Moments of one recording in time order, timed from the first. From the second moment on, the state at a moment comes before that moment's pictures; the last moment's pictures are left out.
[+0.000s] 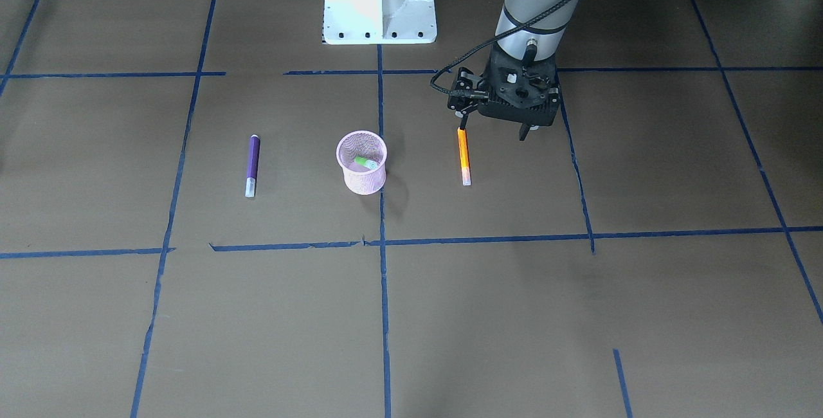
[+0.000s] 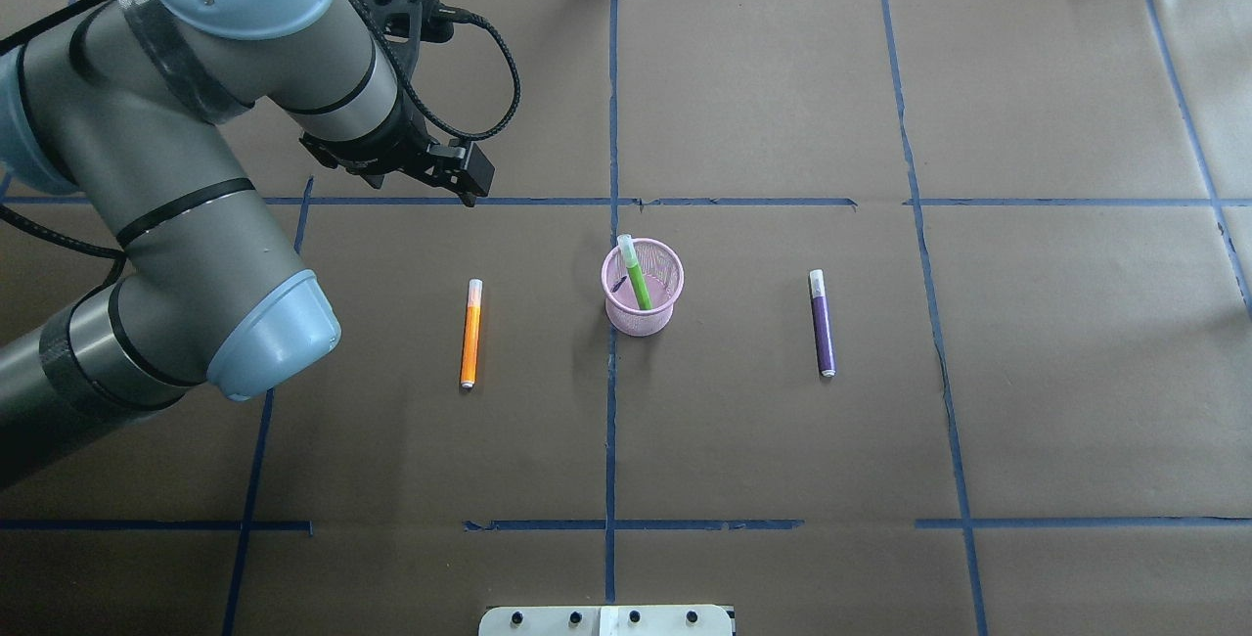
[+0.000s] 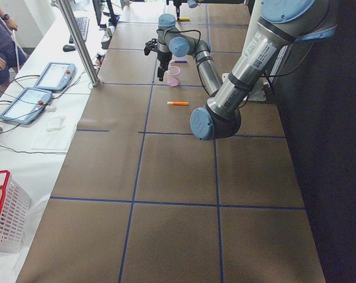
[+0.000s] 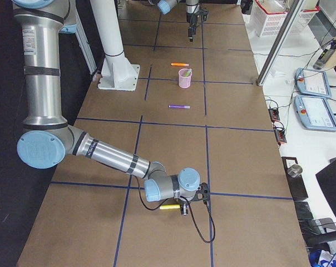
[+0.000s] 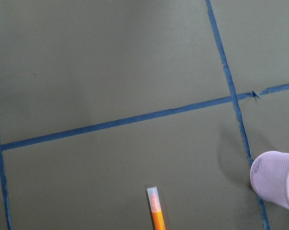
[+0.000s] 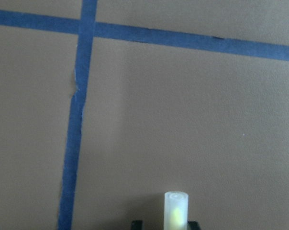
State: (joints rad) left arm -0.75 -2.24 -1.88 -1.36 -2.00 -0.84; right arm 1.36 -1.58 1.16 -0.98 2.30 0.15
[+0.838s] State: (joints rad) left arm -0.76 -2.23 -1.90 -1.36 -1.99 -0.84; right arm 1.37 -1.58 1.51 -0.98 2.31 0.16
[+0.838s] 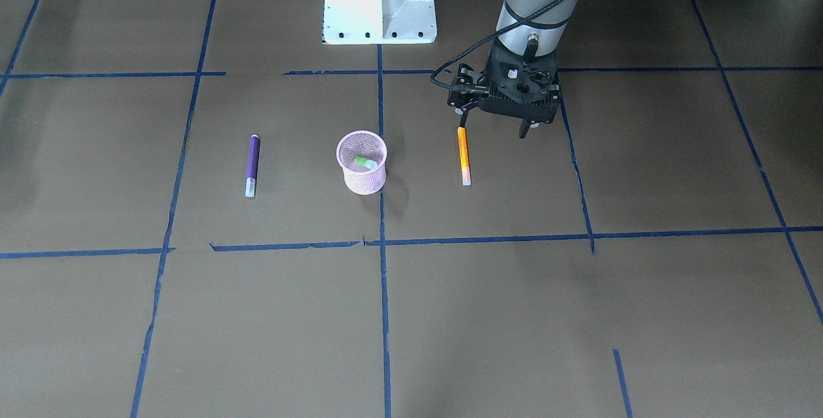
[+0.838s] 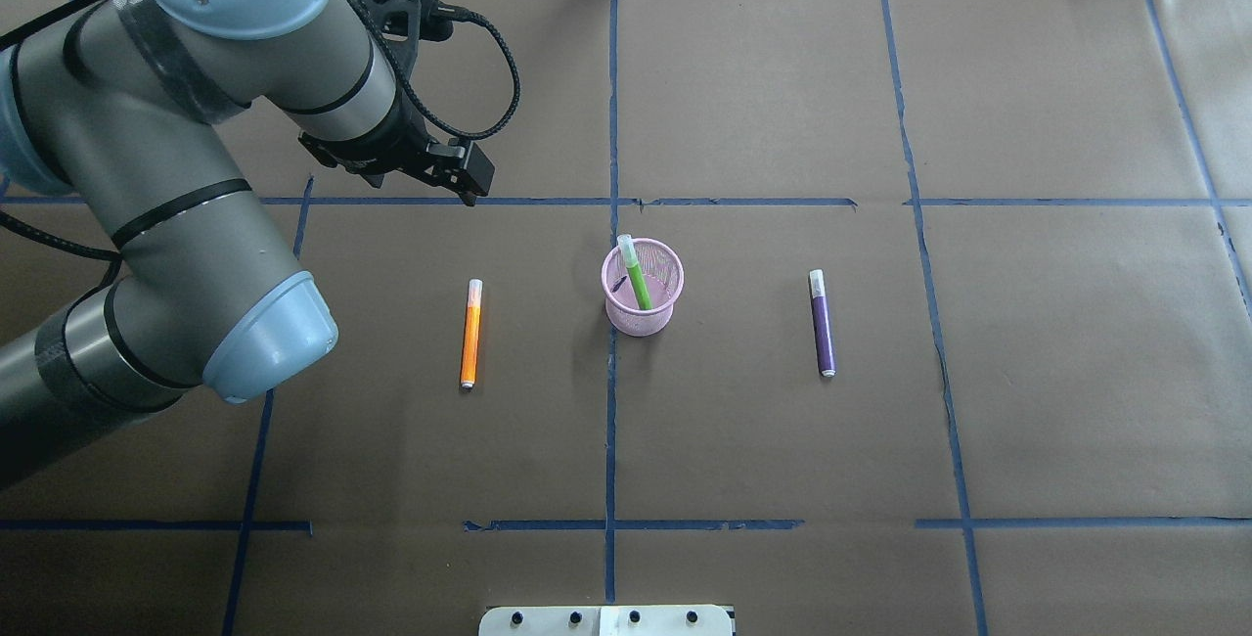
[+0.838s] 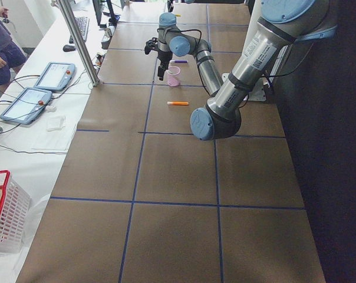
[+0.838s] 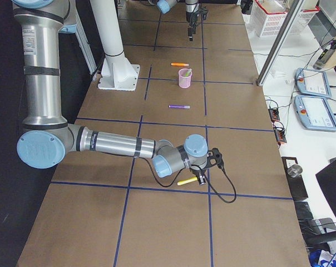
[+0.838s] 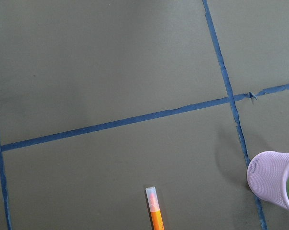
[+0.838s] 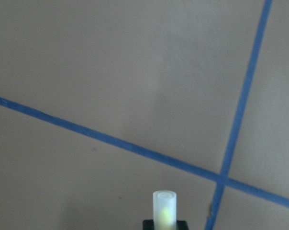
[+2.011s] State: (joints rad) left arm -0.91 -2.07 -1.88 -1.35 -2.15 -0.59; right arm 0.96 -1.28 1.89 -0.99 1.87 1.04
